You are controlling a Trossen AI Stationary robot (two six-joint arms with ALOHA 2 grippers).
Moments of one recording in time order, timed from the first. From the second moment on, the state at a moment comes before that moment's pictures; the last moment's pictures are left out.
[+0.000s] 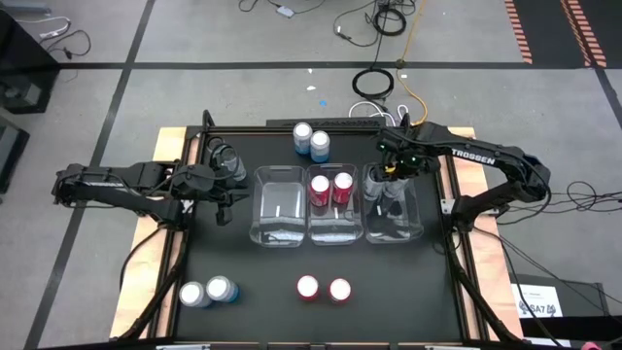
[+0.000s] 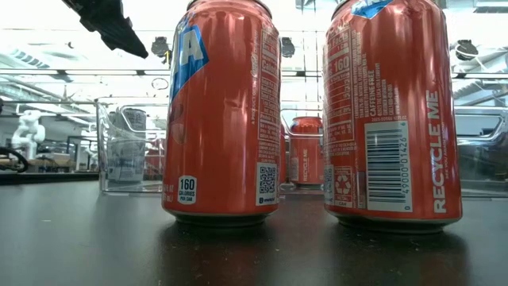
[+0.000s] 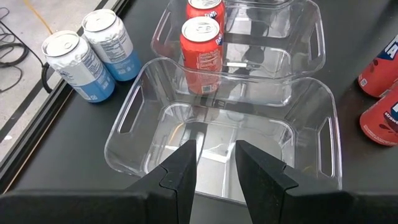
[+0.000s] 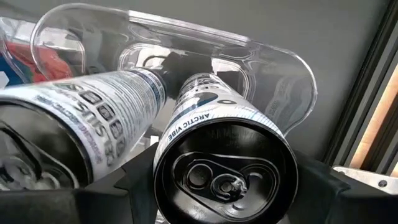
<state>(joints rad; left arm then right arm) -0.04 0.81 0.85 -0.74 -0.22 -0.12 -0.49 1.38 1.14 -1.27 0.06 0.88</state>
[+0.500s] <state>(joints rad) -0.04 0.81 0.85 -0.74 -0.22 -0.12 -0.48 1.37 1.14 -1.27 0.08 0.90</state>
